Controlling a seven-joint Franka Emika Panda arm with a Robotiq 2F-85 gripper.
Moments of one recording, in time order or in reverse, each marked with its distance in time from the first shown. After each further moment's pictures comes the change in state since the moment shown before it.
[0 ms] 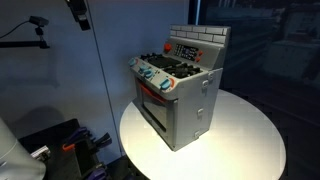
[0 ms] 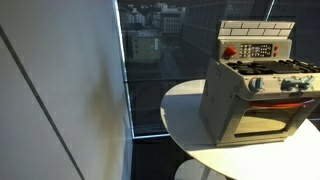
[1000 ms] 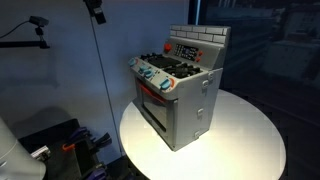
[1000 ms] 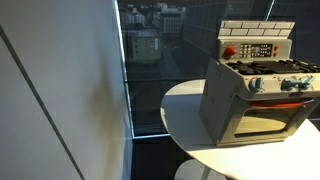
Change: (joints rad) arm -0.047 0.058 0.000 0.029 -0.002 0.128 -0.001
